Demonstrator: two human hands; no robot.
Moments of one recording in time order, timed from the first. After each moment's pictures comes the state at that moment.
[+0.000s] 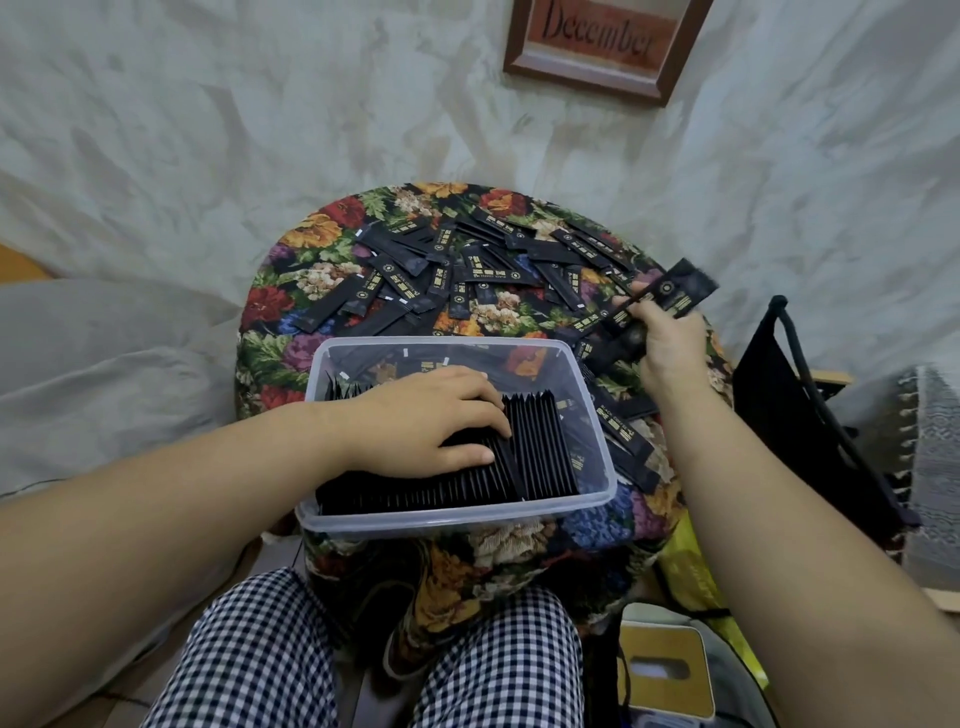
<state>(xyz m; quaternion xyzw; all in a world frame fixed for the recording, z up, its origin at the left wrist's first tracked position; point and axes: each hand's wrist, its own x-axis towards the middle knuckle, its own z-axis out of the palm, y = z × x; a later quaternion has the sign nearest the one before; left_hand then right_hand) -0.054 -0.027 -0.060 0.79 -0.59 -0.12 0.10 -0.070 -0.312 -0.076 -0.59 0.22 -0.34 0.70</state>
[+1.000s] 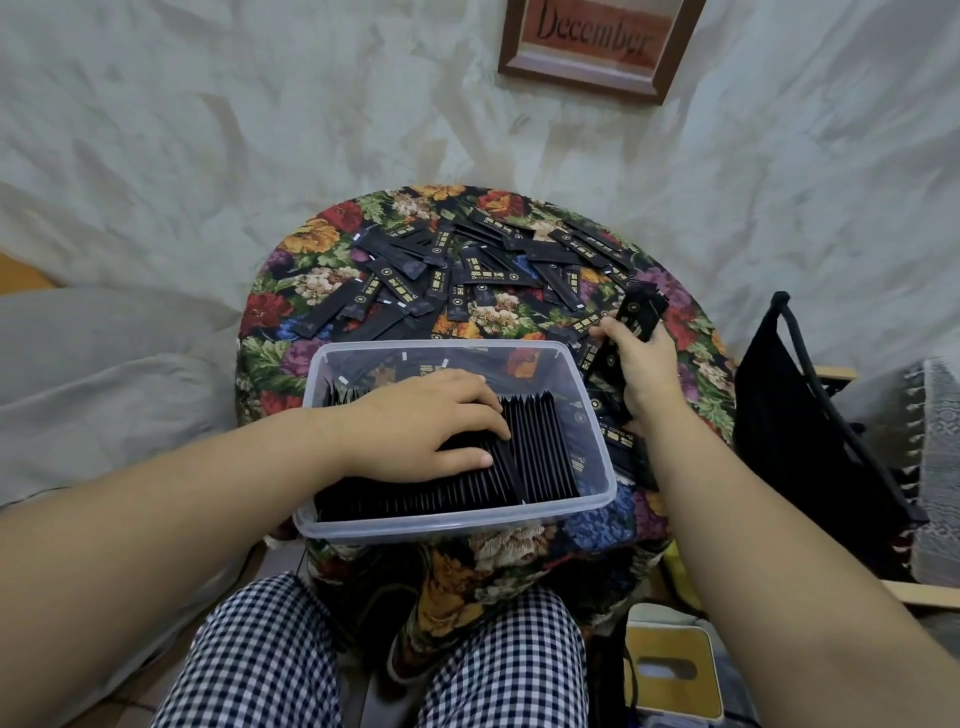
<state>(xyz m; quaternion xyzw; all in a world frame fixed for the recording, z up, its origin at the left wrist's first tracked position) -0.054 -0.027 -0.060 0.79 -0.59 -0.12 0.11 -0.083 -0.295 -0.092 -0.67 0.27 -0.25 0.65</state>
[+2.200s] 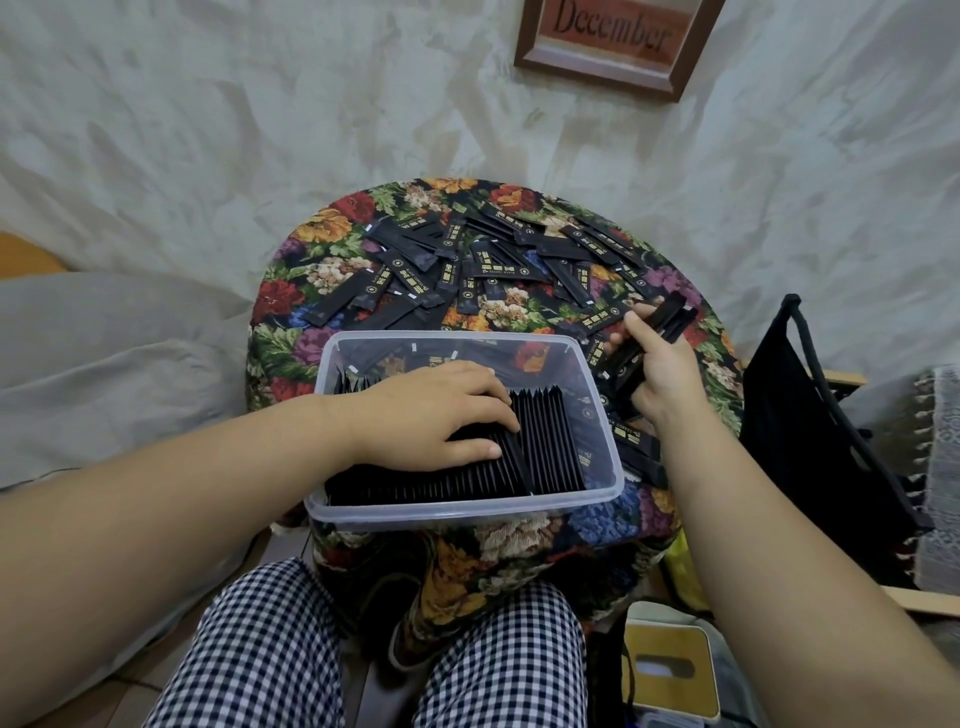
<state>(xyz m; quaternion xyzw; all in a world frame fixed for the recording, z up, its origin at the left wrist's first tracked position) -0.054 -0.026 -0.062 0.79 -0.59 -0.12 0.11 -0.088 -0.294 -0.091 -0.53 0.25 -0.24 0.77</state>
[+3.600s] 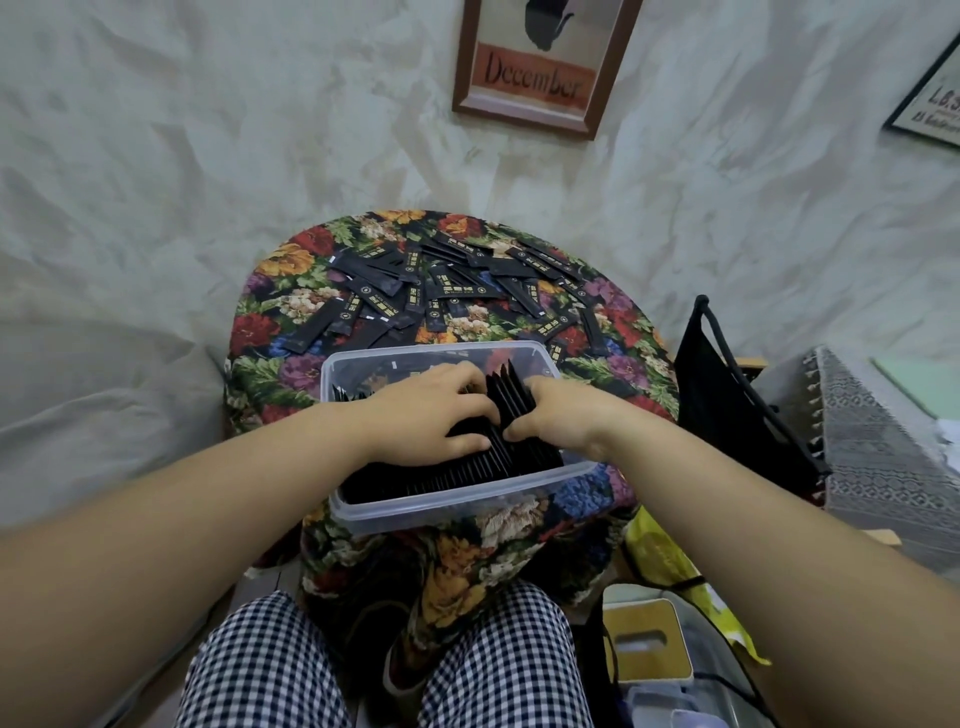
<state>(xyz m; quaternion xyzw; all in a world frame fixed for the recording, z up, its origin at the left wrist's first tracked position) -0.052 -0.026 -0.059 0.79 -0.59 -0.09 0.10 -0.143 -0.174 -0.026 -0.87 0.24 0.16 0.39</state>
